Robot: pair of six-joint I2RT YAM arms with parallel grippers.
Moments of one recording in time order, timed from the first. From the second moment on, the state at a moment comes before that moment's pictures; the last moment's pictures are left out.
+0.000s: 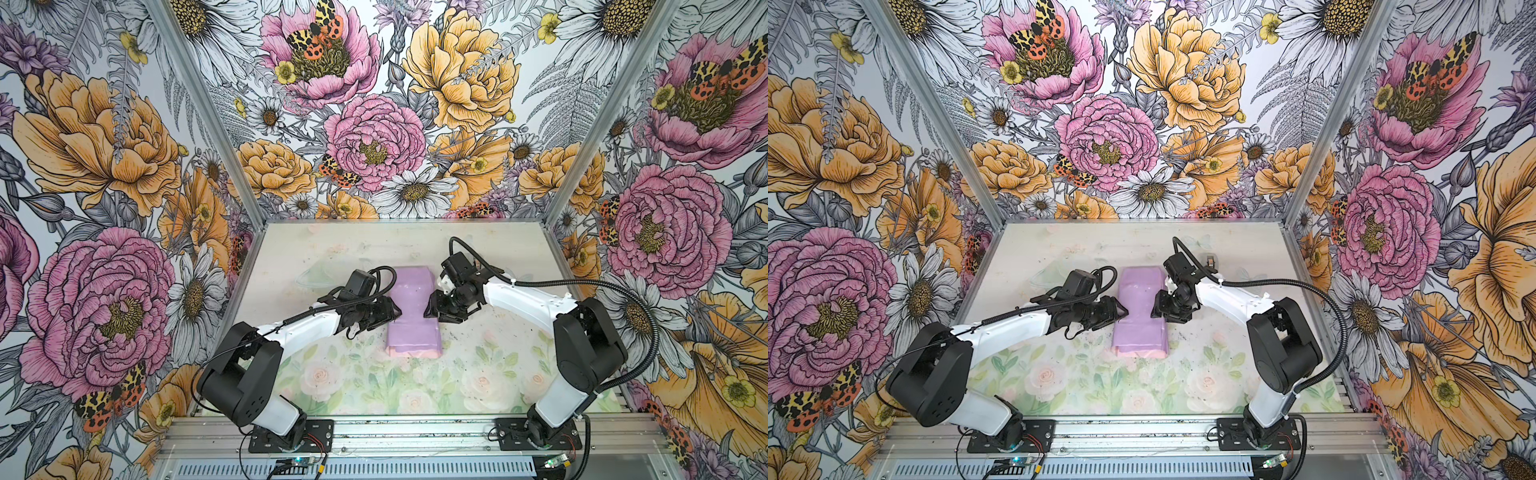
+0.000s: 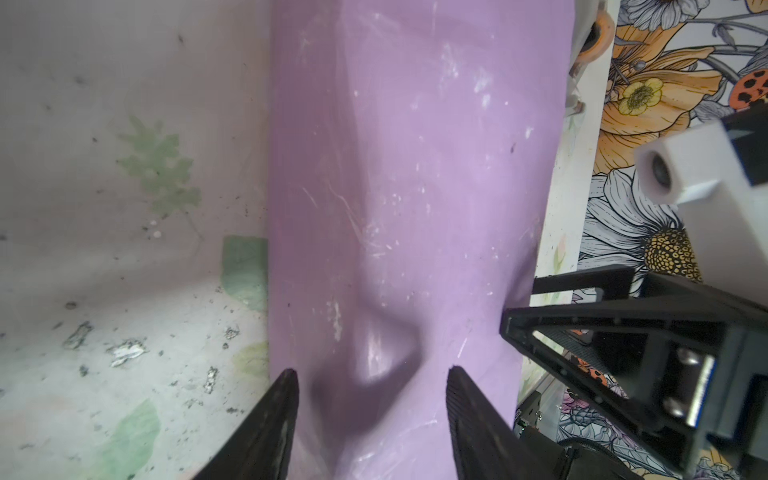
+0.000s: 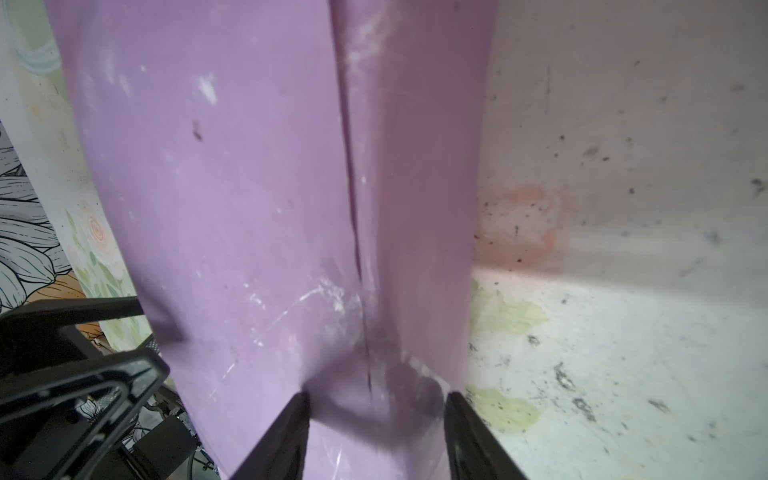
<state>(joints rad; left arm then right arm) -0.57 1.51 0.84 -0.21 0.36 -0.86 0.51 1.70 1.17 -0.73 -0.40 0.64</state>
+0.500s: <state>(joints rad) -0.59 1.55 0.84 -0.15 0.37 -0.90 0.51 1.70 1.16 -0.72 -0.39 0.67</state>
